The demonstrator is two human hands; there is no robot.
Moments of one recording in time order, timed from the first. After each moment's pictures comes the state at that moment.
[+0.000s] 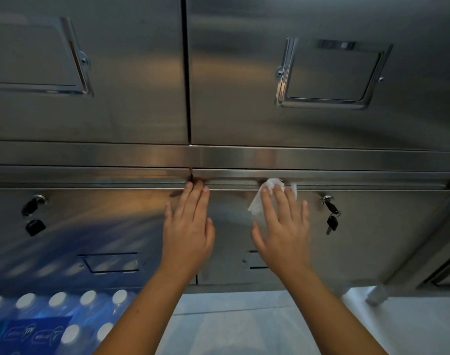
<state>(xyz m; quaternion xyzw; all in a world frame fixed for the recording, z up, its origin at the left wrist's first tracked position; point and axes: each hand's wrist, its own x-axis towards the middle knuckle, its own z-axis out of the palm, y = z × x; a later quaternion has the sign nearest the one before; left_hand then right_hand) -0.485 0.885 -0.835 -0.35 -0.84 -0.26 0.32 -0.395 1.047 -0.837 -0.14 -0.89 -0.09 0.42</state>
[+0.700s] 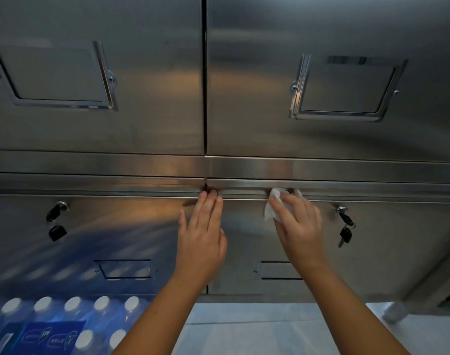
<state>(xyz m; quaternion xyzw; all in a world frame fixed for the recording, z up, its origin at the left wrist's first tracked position) -0.490 0.884 -0.838 -0.35 -0.85 -0.22 0.33 -0.418 1.074 -0.831 0.01 -0.82 -0.02 0.56</state>
